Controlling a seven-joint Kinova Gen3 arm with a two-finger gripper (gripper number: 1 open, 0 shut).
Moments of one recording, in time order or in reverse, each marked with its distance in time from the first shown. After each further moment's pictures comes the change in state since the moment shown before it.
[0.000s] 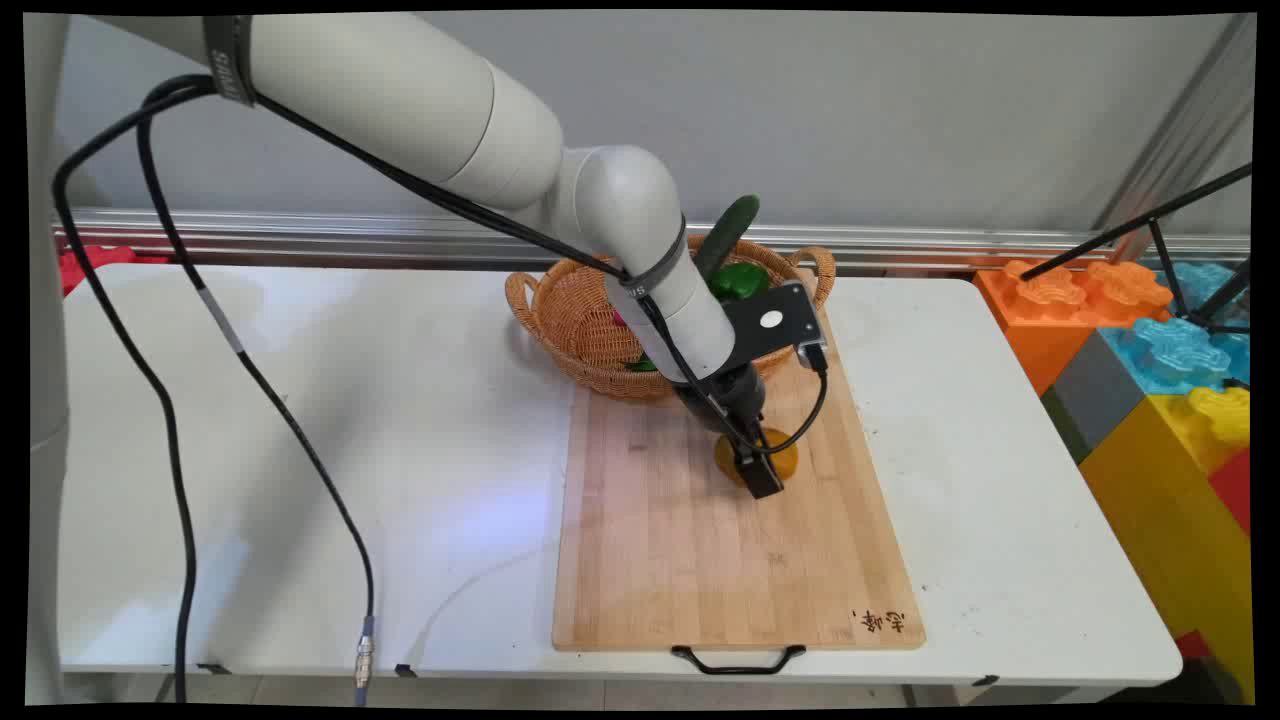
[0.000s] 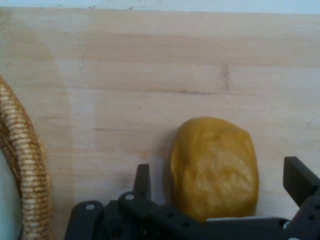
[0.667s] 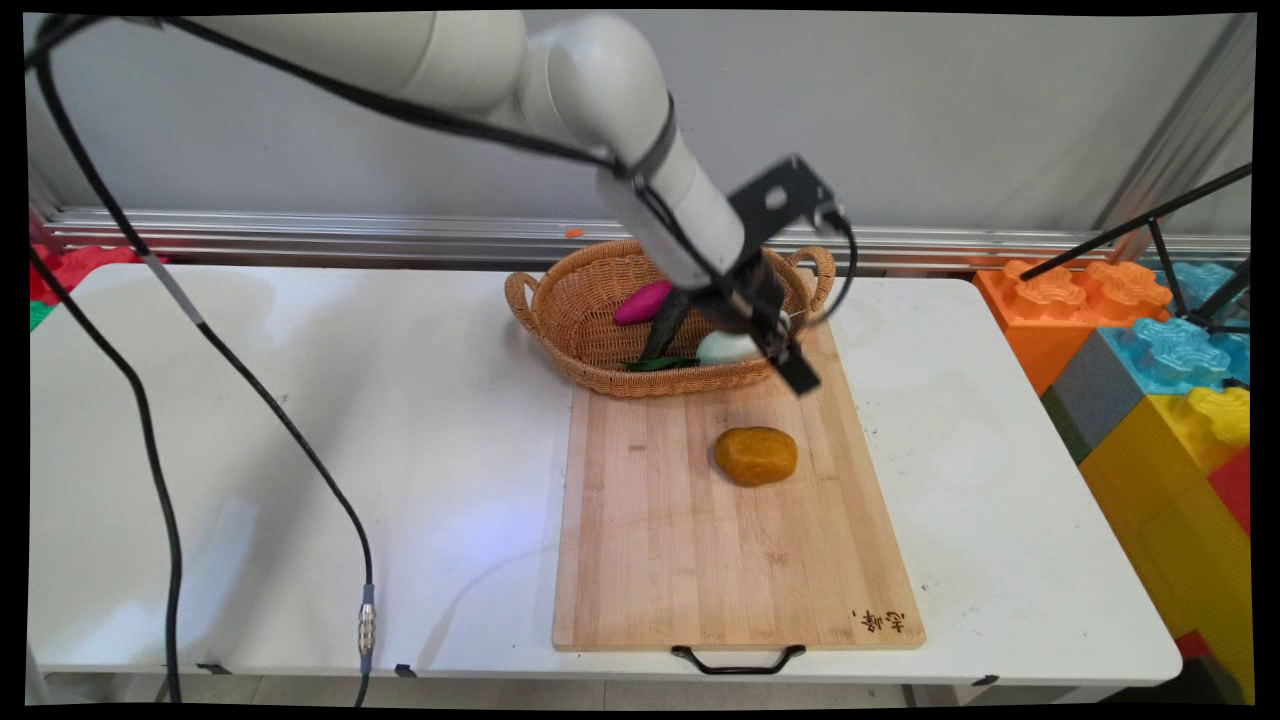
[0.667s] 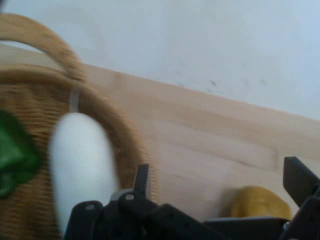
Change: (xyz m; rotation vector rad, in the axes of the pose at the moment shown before) arm 0.033 -0.030 -0.072 0.108 0.127 -0.199
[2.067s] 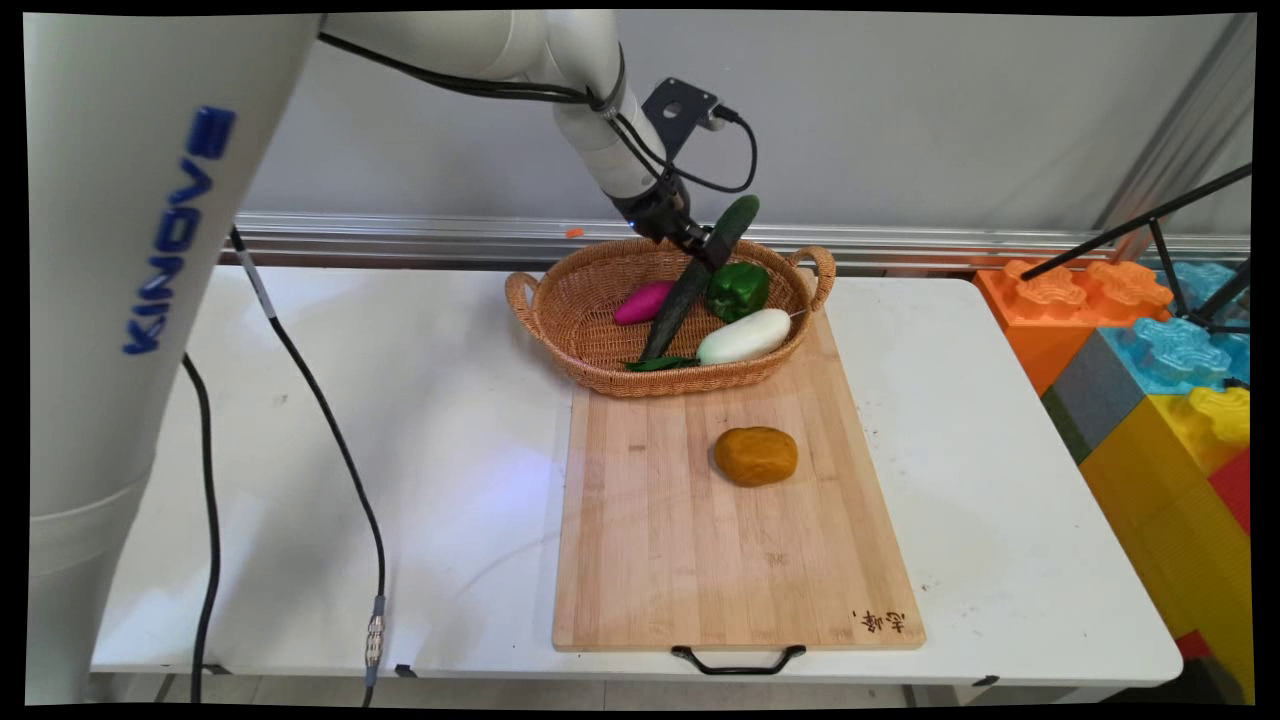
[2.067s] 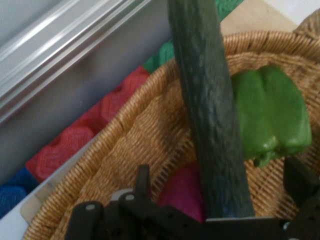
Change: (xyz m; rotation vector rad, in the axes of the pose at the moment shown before) arm -0.018 -0.148 0.015 0.291 -0.051 -0.429
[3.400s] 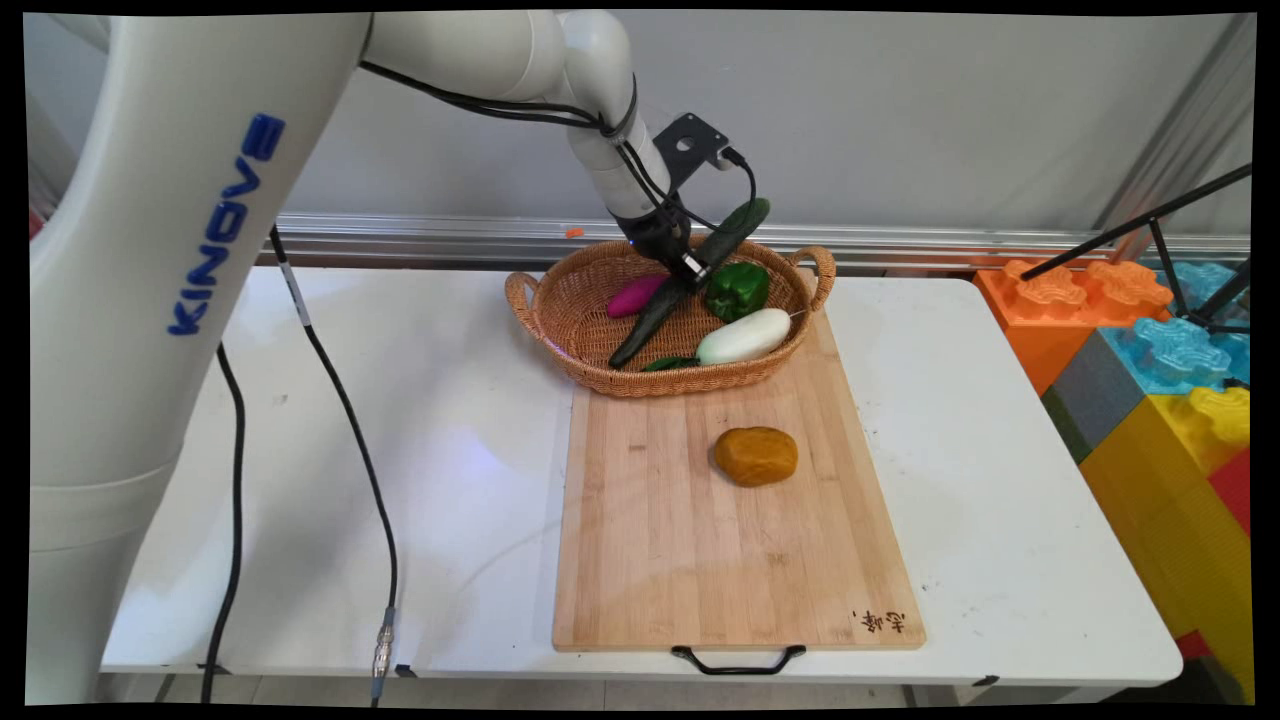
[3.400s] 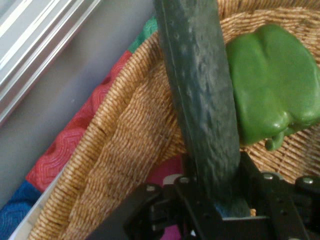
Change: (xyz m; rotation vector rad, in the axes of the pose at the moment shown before) arm -0.001 -0.005 0.035 -0.030 -0.064 0.175
